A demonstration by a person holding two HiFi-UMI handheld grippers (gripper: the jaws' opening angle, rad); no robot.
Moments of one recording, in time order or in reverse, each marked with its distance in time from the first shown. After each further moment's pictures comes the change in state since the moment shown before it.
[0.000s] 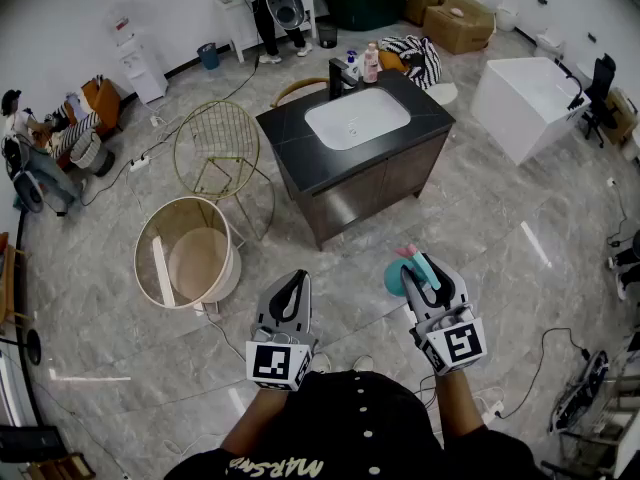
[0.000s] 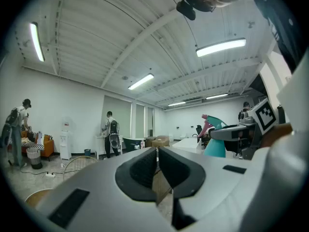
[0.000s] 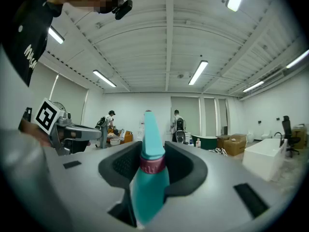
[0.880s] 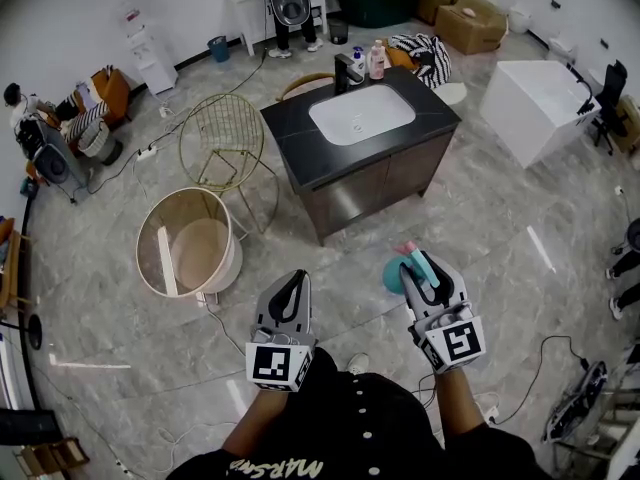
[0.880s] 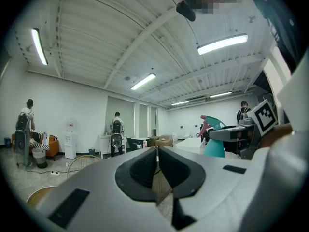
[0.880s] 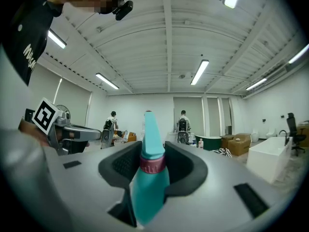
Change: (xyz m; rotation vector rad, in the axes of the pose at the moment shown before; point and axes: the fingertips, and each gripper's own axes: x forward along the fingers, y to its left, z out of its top) left arm -0.001 -0.026 -0.001 0.001 0.004 0.057; right arm -0.009 -0.018 -0.004 0.025 -0.013 0.043
